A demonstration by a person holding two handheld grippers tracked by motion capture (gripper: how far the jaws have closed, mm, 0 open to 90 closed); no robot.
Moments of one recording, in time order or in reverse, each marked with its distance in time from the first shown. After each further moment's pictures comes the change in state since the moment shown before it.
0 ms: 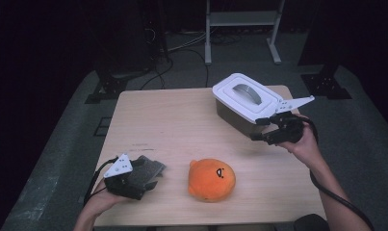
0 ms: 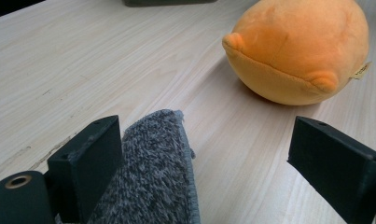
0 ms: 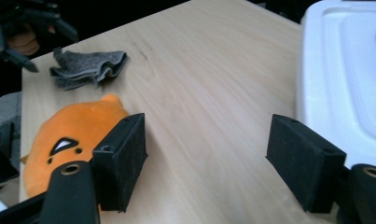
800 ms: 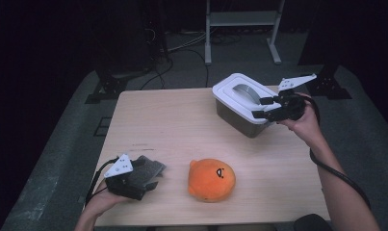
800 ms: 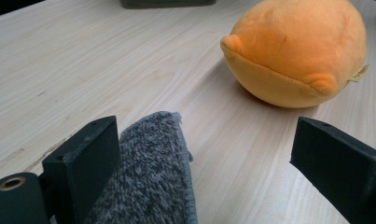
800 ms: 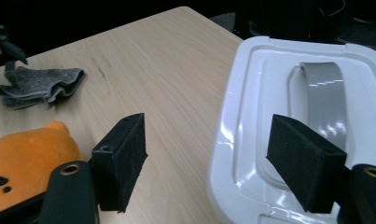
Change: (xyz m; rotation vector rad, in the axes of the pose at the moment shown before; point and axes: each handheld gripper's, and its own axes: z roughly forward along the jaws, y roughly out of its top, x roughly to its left) left arm 0.002 -0.003 0.004 -0.009 -0.009 -0.011; right arm -0.044 0.037 -0.005 -0.009 -0.099 -0.018
